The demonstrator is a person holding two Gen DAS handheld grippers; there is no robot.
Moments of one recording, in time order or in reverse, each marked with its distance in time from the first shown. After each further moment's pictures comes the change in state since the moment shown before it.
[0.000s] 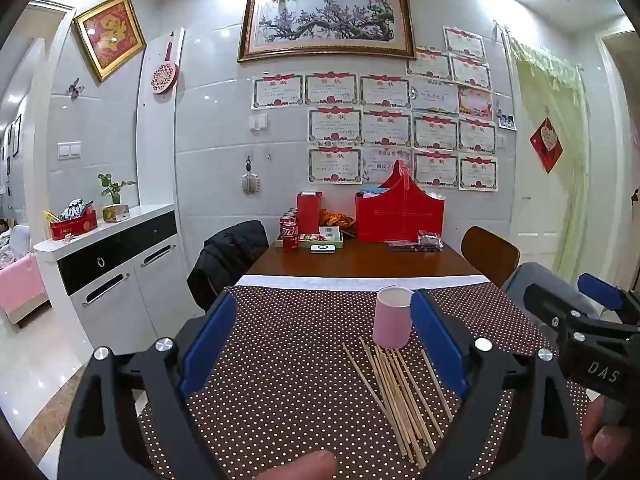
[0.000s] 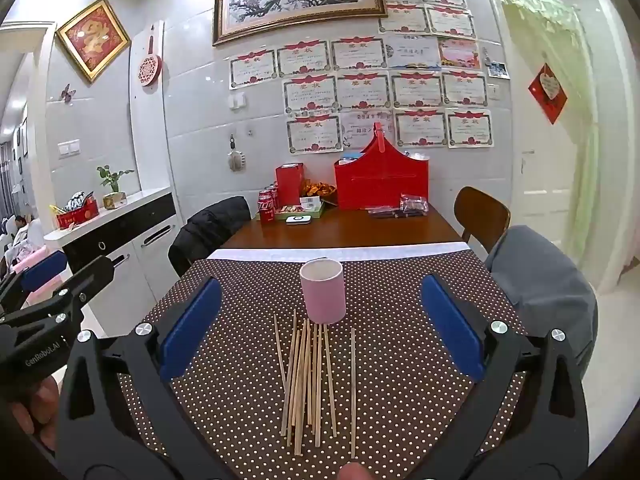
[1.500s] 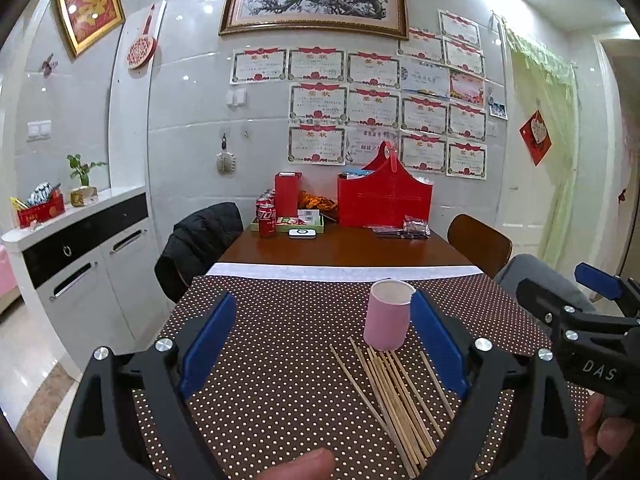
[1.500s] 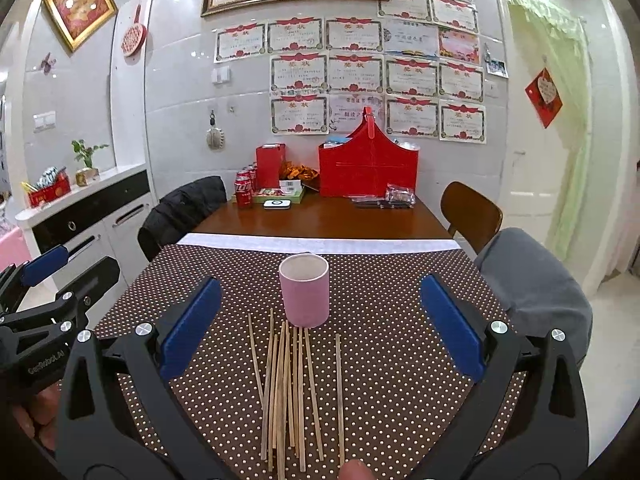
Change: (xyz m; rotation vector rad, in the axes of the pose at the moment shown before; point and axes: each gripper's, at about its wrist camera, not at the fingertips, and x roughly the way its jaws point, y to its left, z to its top) left arm 0.087 0.011 -0.022 -0.029 0.062 -0.095; right arm 0.063 0.021 0.007 -0.086 0.079 -0.110
